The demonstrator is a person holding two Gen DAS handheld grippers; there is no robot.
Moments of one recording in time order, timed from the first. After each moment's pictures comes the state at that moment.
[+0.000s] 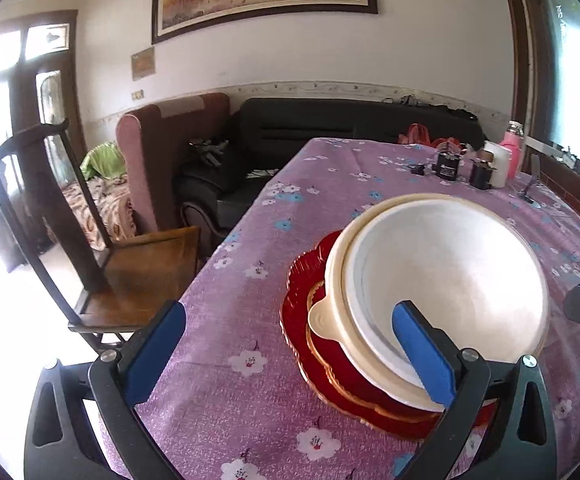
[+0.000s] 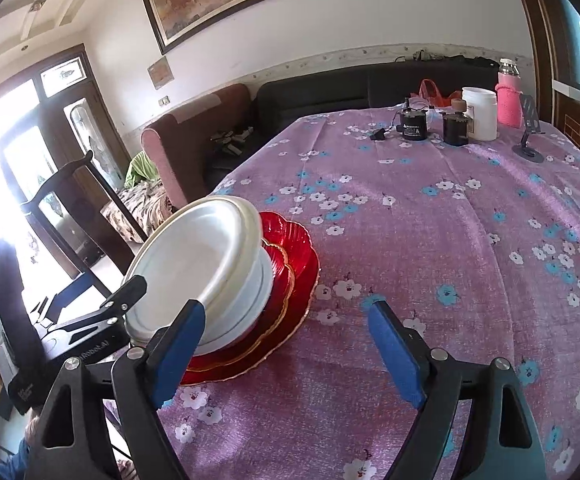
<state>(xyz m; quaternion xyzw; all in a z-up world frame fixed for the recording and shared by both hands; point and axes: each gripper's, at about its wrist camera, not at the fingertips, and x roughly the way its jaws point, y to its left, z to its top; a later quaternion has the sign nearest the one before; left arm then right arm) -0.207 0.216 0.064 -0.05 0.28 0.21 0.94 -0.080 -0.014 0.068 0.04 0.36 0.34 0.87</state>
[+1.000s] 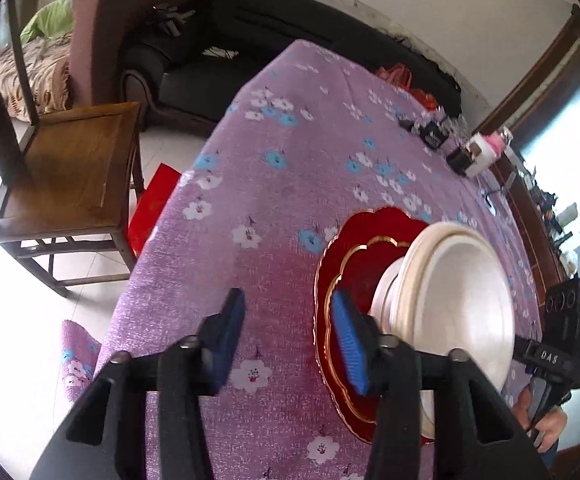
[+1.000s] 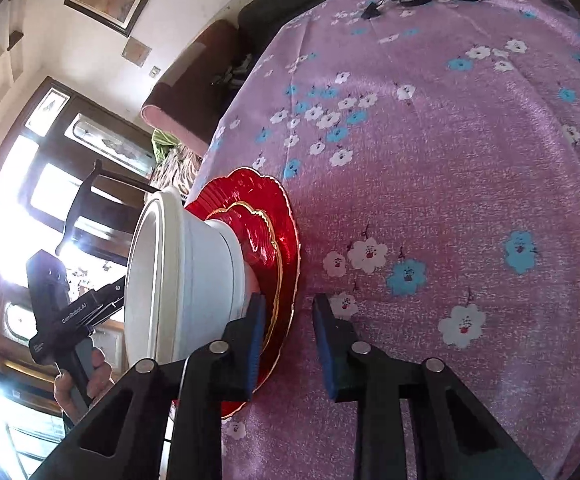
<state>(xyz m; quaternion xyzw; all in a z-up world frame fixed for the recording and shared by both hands) -0.146 0.320 0.055 -0.25 0.45 0.07 0.85 0.012 -0.001 0.016 0.16 0.55 0.39 0.72</state>
